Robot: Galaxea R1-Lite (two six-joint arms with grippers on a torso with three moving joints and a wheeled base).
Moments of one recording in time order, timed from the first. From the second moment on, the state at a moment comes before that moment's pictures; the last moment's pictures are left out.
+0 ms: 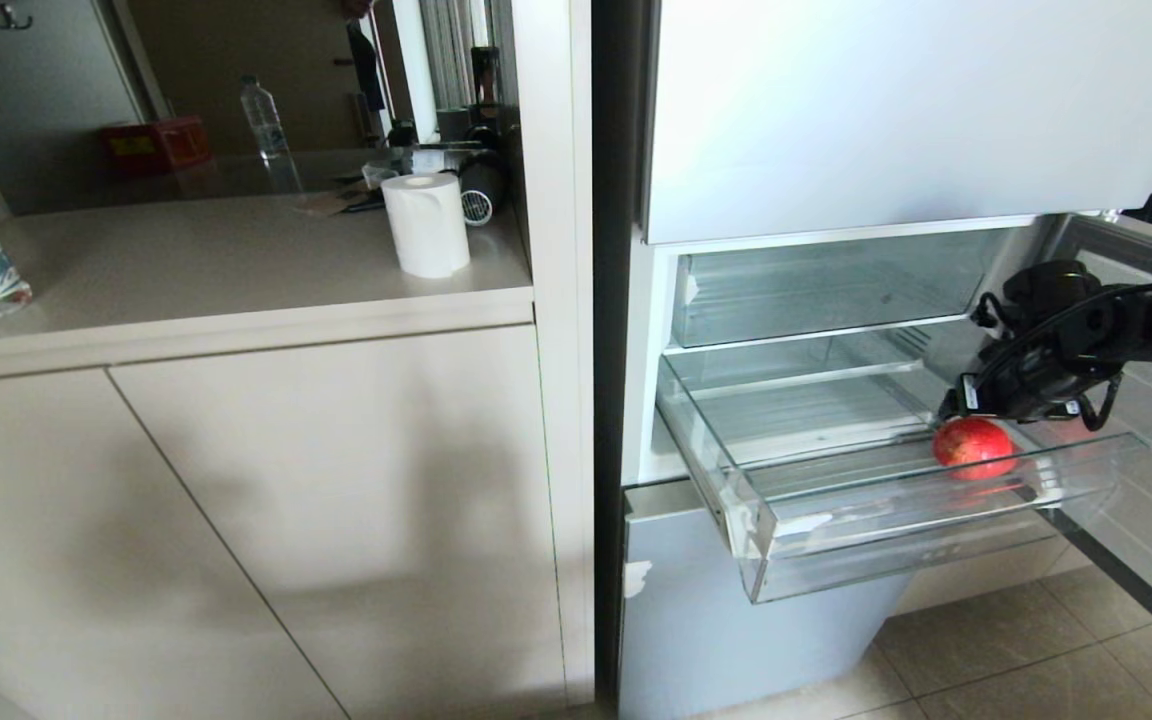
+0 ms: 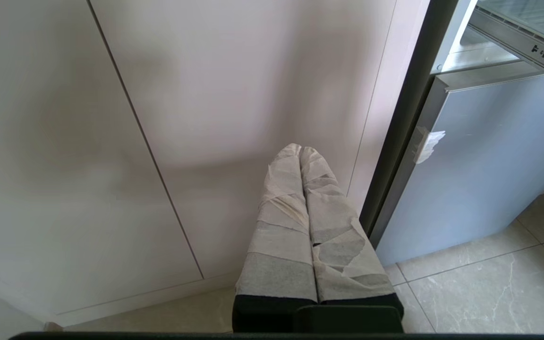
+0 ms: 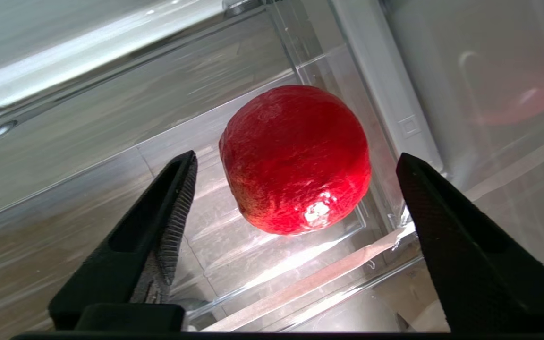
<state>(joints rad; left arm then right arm) 0.00 0.00 -0.03 0.07 0.00 0.01 -0.21 2.33 -1.97 0.47 -0.13 0.00</state>
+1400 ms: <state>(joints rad) 0.00 0.00 -0.03 0.07 0.00 0.01 -0.21 2.41 -1.98 0.45 -0.14 0.00</state>
